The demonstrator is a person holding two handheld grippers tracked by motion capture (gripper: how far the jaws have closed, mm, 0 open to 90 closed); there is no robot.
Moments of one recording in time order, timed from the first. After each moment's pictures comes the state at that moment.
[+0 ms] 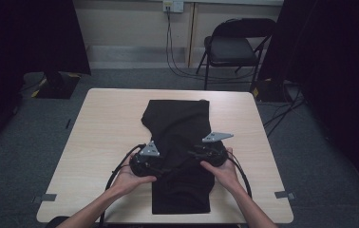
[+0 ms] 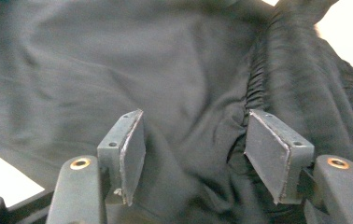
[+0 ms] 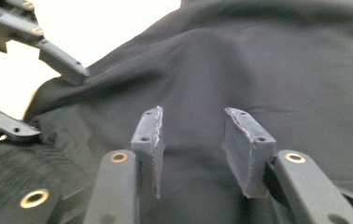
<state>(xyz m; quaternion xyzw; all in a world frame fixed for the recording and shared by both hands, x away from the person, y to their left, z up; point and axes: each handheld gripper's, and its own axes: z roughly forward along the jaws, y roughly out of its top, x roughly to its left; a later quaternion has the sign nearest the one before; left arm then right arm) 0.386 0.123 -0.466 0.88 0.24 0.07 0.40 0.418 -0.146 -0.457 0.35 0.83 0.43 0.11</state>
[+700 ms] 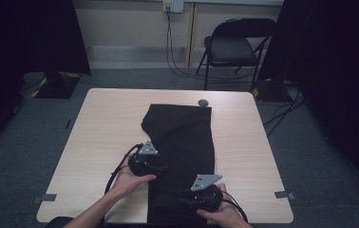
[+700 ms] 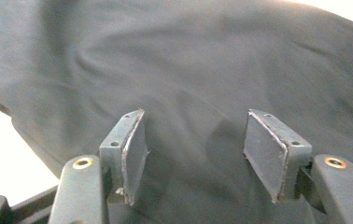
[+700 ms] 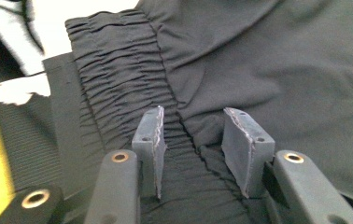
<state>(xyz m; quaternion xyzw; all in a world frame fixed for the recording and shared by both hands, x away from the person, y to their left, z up) 0.394 0.129 -0.470 0.86 0.29 0.10 0.40 0.304 -0.124 -0.484 0.23 0.89 0.39 0.05</state>
